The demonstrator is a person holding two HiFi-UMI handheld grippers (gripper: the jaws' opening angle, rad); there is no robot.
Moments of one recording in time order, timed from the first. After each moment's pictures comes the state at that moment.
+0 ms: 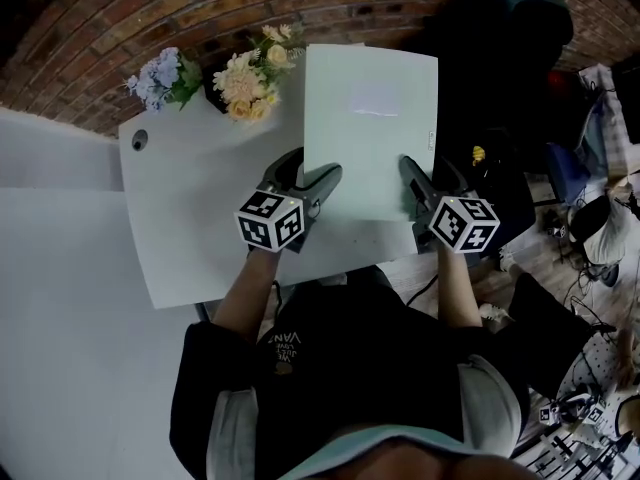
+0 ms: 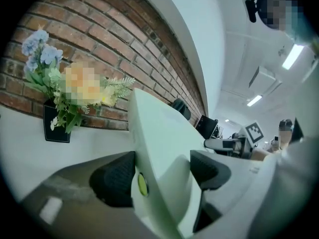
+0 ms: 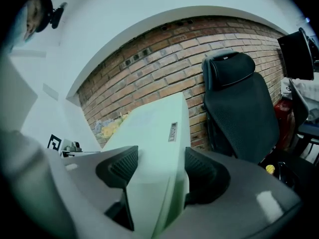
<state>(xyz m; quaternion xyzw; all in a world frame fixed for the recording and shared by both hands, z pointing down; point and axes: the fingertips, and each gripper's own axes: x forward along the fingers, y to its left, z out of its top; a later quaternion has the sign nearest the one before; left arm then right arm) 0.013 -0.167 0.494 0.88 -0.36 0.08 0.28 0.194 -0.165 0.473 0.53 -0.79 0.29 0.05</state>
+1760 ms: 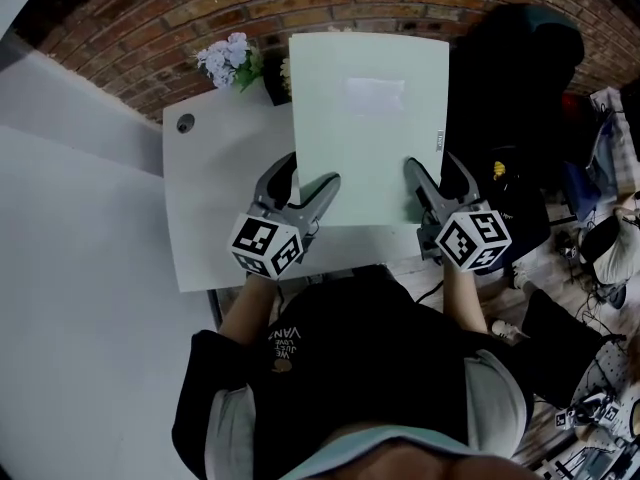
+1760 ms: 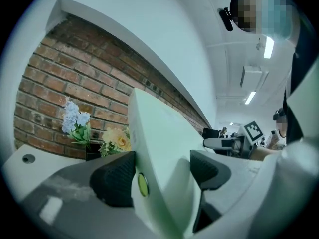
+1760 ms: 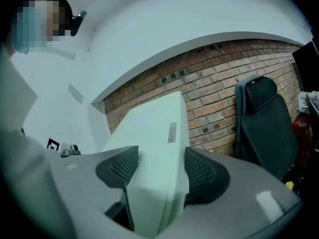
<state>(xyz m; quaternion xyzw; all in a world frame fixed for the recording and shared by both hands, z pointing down) -0.100 -0.101 0.396 0.89 -0.42 0.01 0.15 0.082 -0.119 0.376 0.49 -0.85 0.19 -0.01</state>
